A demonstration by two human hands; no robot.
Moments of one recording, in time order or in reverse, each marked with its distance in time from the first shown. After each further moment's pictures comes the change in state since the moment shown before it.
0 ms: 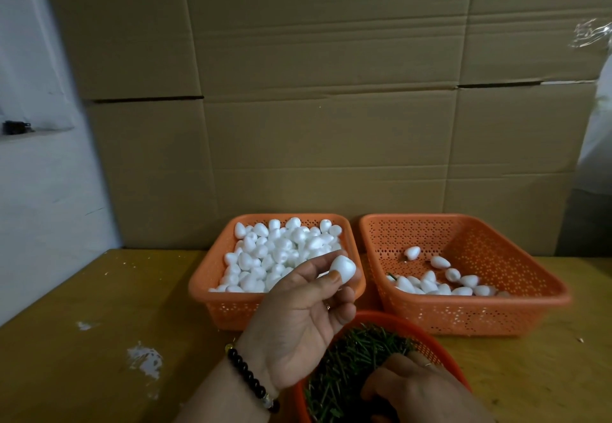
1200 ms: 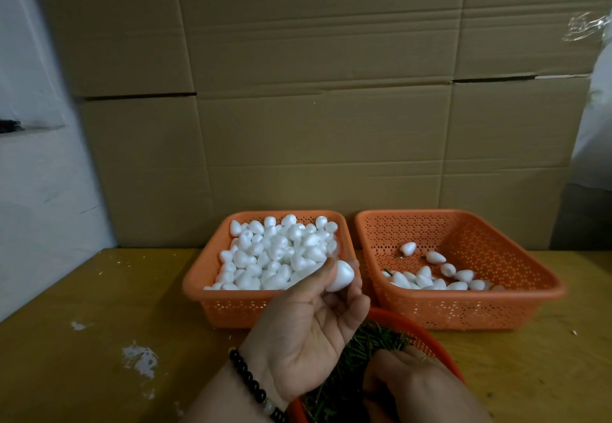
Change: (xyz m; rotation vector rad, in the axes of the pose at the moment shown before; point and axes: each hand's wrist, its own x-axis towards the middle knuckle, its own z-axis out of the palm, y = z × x) left_hand -0.004 -0.006 0.015 -0.249 0.106 -0.172; right_hand -0.002 -0.005 -0.001 -0.061 0.299 -0.016
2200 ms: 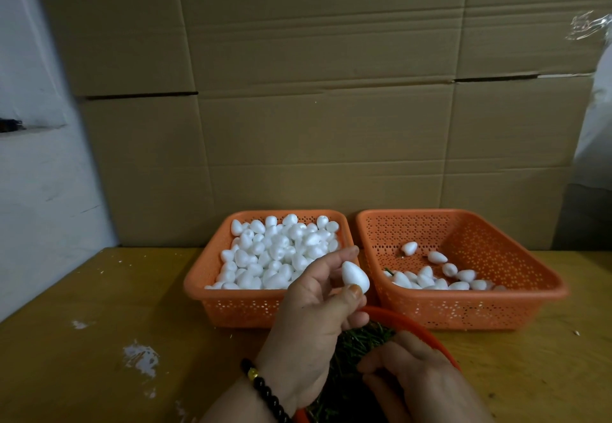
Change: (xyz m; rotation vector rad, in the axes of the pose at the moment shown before) left_hand -0.001 -0.017 -0.001 0.633 0.045 0.418; right_hand -0.006 0.003 0.009 0.154 0.197 0.011
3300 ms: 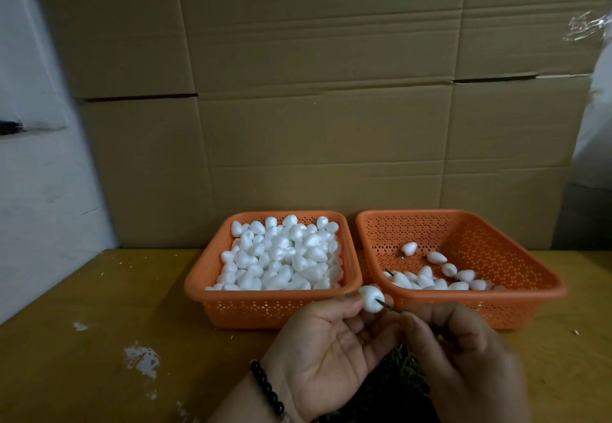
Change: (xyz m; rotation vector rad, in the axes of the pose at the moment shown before) left_hand -0.001 0.001 0.005 -0.570 -0.150 -0.521; right_hand 0.006 0.001 -0.012 0.343 0.581 0.223
